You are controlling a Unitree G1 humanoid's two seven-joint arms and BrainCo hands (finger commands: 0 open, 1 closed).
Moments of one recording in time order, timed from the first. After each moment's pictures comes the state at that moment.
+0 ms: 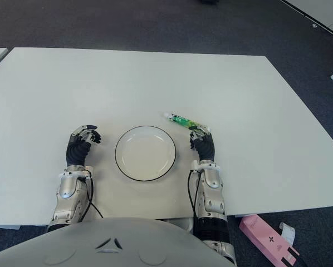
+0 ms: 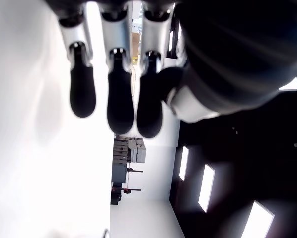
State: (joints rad) left arm 0.25 -0.06 0.07 0.24 -0.06 -0.44 0.01; right arm 0.17 -0.01 -0.11 0.08 0.10 -0.05 0.02
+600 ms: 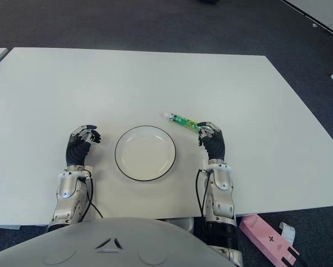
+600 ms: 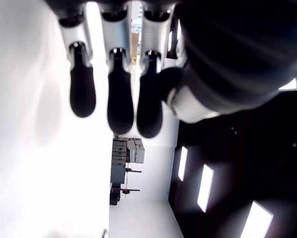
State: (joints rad) left arm 0.25 -0.06 0.07 0.25 -0.06 -0.45 0.01; right arm 0.20 -0.06 -0.14 -0.07 0.10 -0.10 0.05
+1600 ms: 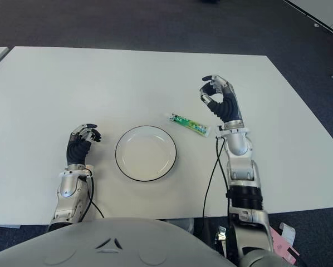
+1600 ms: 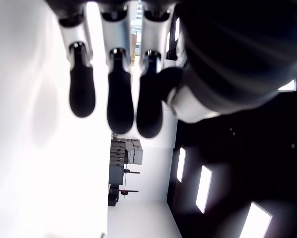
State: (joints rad) left arm 0.24 -0.06 0.07 0.26 -0.06 -0.46 0.02; right arm -0.15 -0.39 -0.11 0.06 -0.27 -0.25 0.05
